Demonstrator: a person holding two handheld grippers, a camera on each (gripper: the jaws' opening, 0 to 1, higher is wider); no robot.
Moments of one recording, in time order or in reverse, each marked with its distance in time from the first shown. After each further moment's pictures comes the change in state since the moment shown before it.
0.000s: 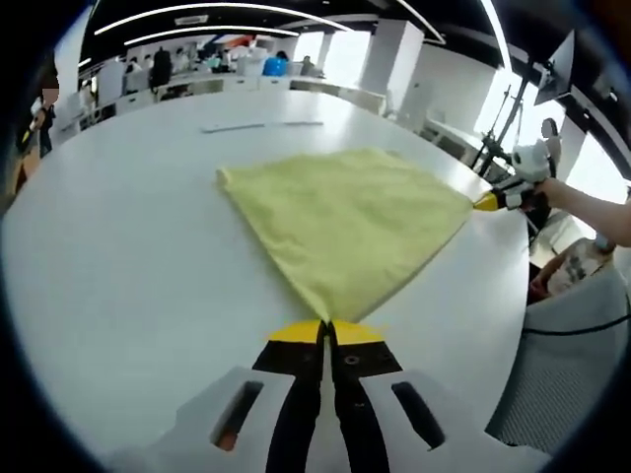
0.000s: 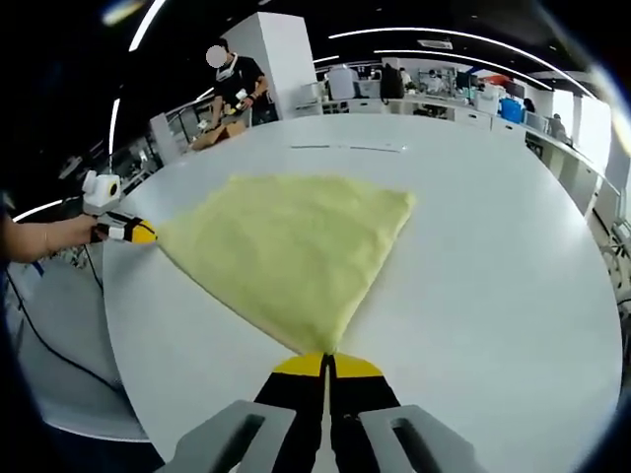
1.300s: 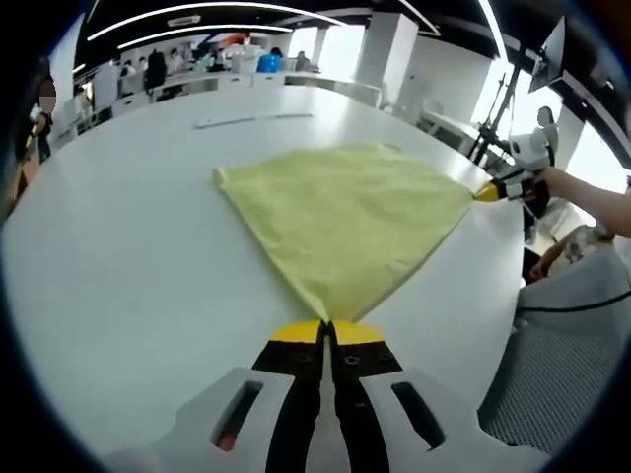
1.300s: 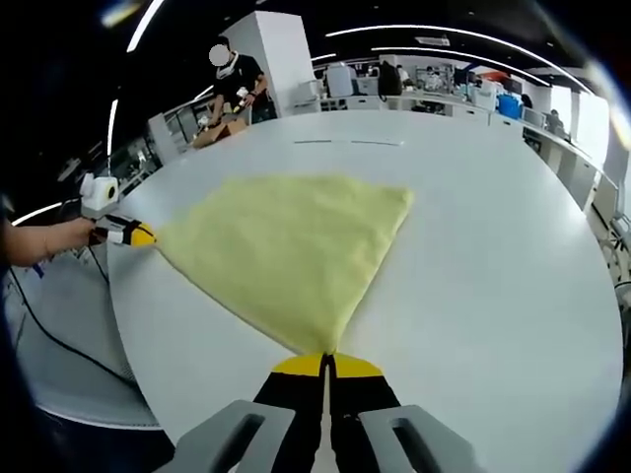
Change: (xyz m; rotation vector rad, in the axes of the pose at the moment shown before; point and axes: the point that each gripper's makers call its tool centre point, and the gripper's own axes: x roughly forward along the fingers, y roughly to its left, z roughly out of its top) left arm -0.009 -0.015 -0.017 0.031 0.021 0.007; right arm -0.012 0.010 -0.018 0.037 0.006 0.000
